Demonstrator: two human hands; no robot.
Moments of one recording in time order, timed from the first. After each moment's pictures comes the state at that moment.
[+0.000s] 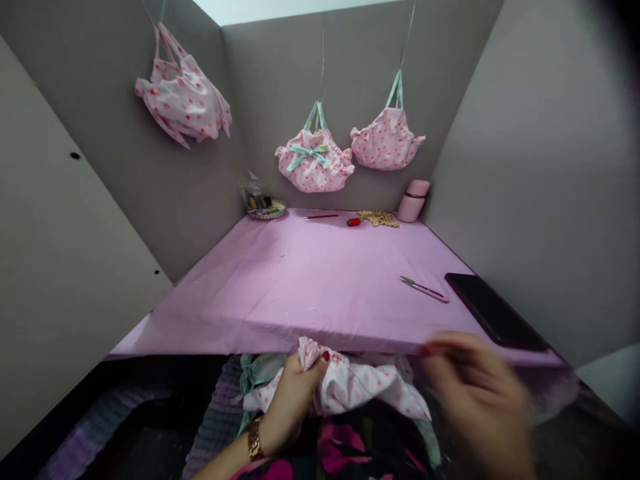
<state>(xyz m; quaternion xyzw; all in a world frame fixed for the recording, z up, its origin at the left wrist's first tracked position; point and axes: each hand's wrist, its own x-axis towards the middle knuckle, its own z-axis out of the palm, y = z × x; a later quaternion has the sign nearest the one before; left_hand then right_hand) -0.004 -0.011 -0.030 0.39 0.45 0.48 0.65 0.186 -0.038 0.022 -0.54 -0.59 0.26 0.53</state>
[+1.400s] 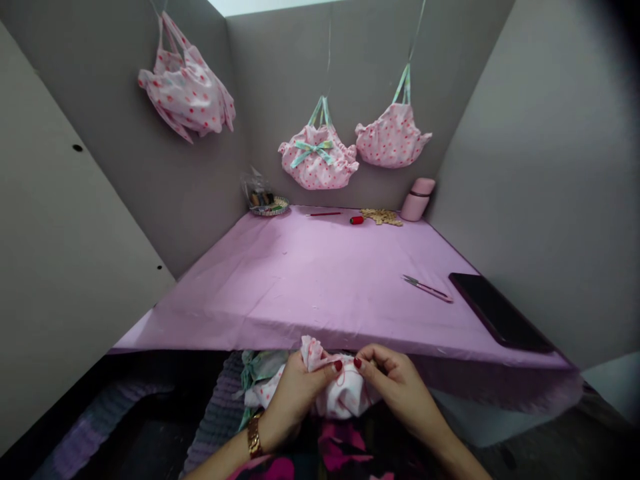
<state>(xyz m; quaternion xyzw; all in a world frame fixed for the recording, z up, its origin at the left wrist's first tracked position) -0.005 -0.008 -0.024 0.40 0.44 0.44 0.67 0.157 -0.008 -0.015 -0.49 -0.64 0.46 0.37</state>
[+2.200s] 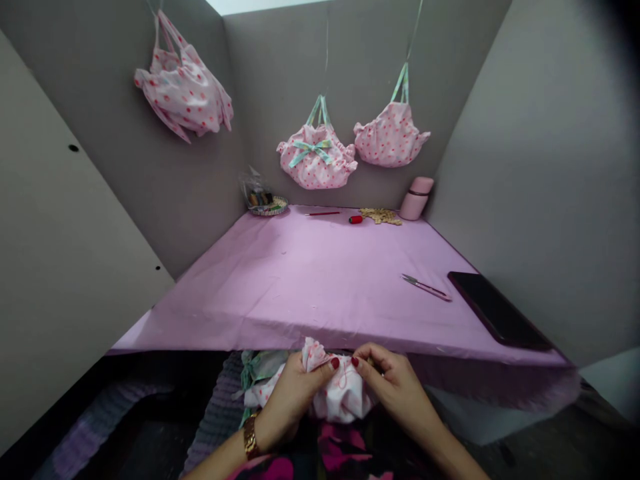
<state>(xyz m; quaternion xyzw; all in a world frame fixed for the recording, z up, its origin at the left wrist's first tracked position) -0.010 -0.009 -0.028 0.41 0.41 0.42 0.70 0.158 -0.009 -0.017 -0.51 -0.69 0.37 0.35</state>
